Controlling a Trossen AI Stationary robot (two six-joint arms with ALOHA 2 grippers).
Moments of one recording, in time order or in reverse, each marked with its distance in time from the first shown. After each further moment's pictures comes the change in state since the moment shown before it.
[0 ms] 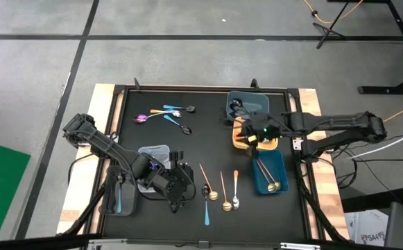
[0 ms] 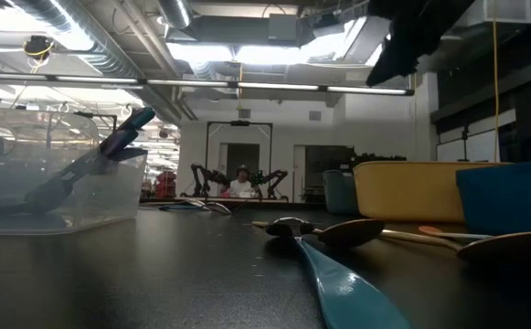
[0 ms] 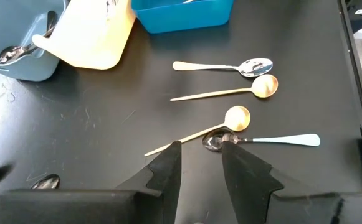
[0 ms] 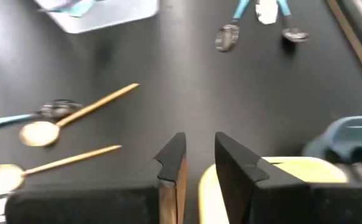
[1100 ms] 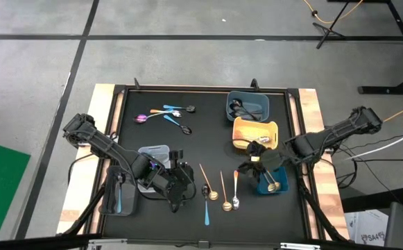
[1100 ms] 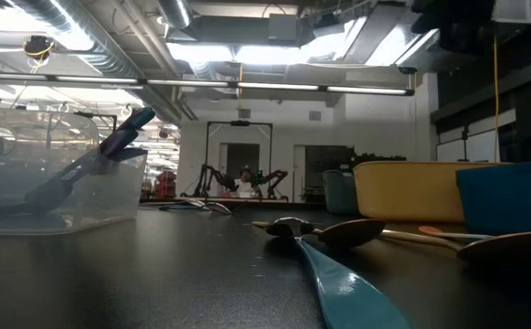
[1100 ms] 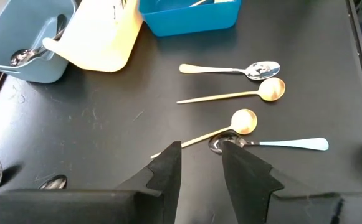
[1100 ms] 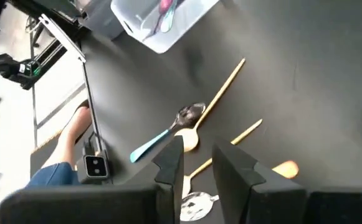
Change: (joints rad) left arm 0.000 0.000 0.000 0.000 -0.029 0.002; right arm 0.441 0.024 -0.001 0.084 0.135 0.864
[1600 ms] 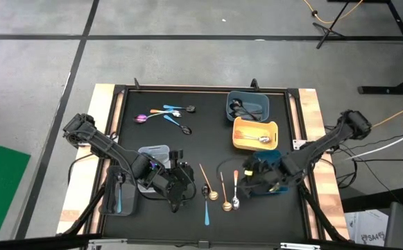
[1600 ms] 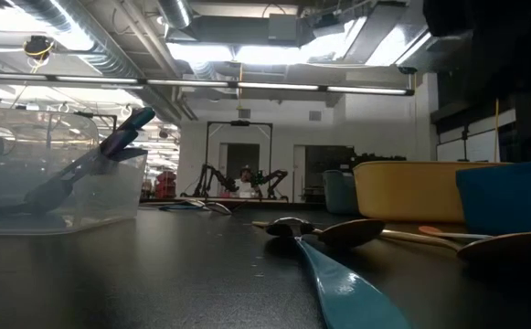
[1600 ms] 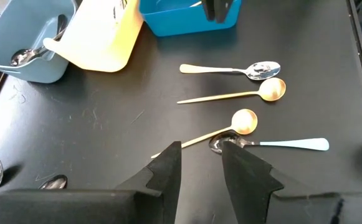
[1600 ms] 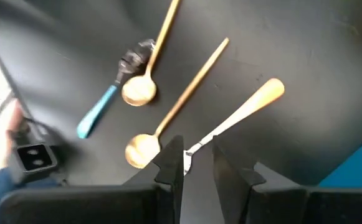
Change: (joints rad) left arm 0.000 0.000 0.000 0.000 -0.001 0.000; right arm 0.132 0.212 0.000 -0.102 0.048 0.348
